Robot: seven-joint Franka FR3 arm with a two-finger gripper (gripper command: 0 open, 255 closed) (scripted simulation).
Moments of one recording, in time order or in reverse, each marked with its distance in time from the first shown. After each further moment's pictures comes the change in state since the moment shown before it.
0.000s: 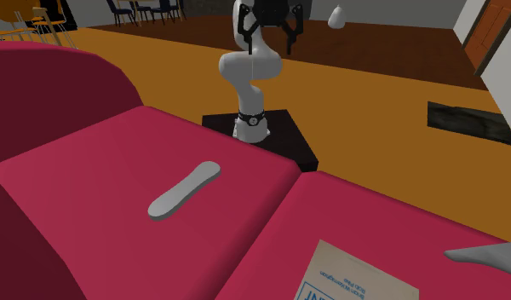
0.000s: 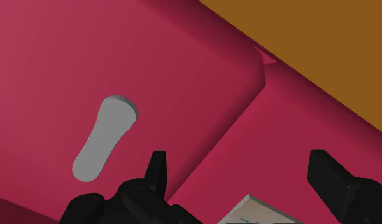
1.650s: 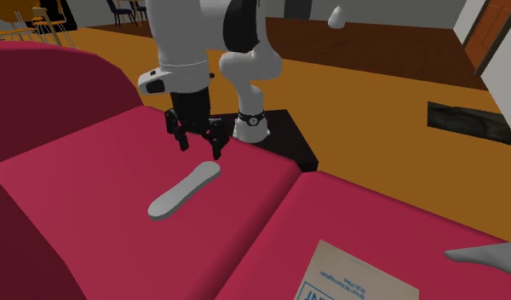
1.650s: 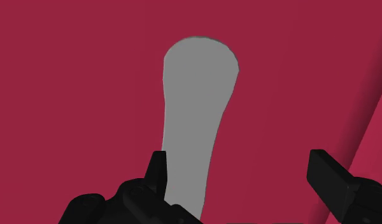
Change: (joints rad) arm -0.180 0.669 -0.215 0.097 -0.006 0.450 0.039
